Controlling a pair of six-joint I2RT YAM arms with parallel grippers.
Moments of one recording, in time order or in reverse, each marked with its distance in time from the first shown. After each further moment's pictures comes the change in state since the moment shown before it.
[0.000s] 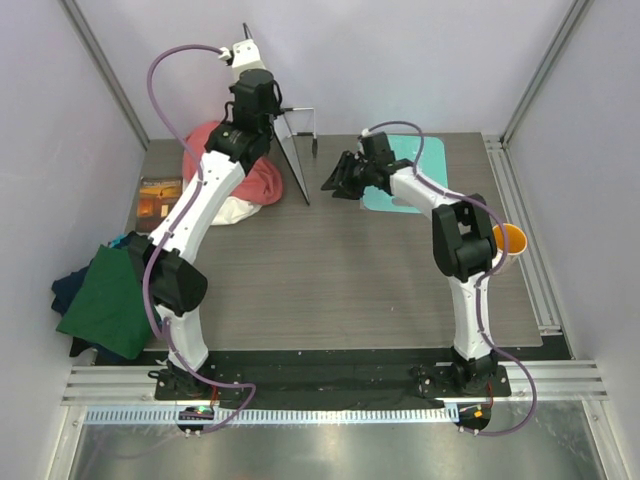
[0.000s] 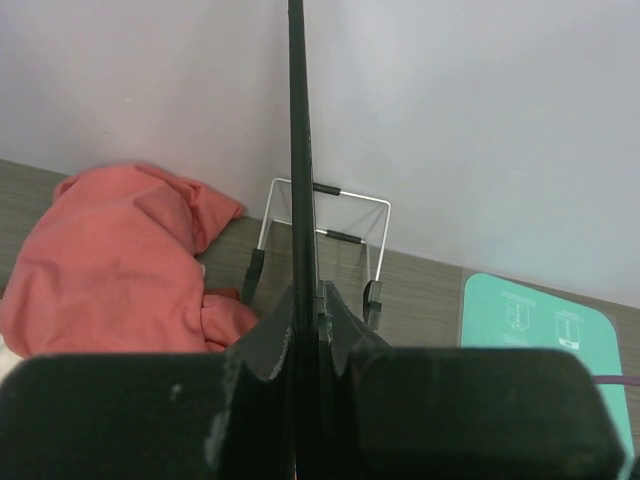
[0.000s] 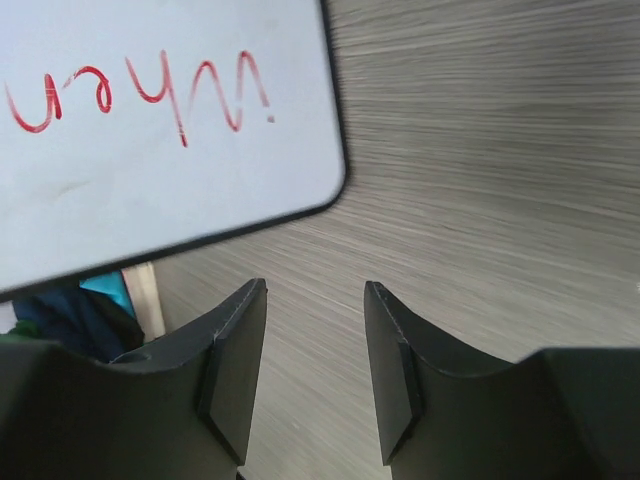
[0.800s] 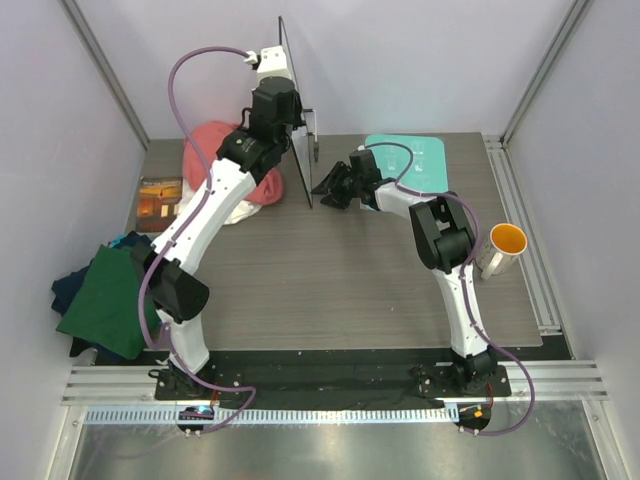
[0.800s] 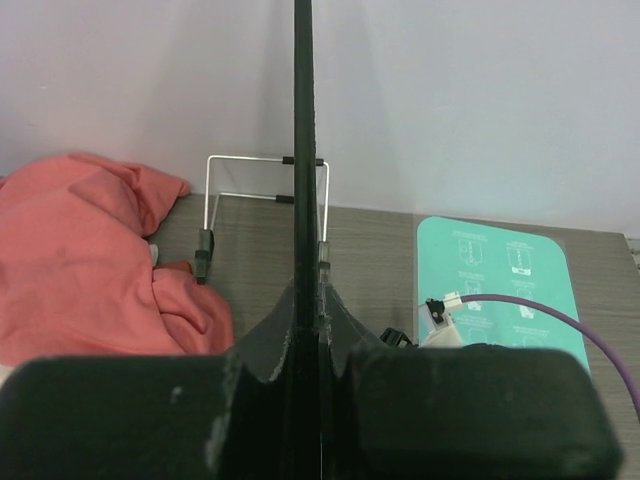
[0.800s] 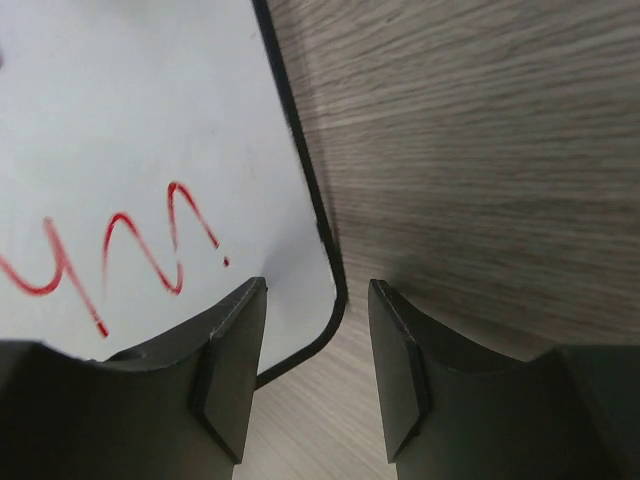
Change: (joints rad) left arm -0.111 -0.028 -0.009 -0.058 0.036 0.026; right arm 0.065 0.202 -0.026 0.347 0.046 0.274
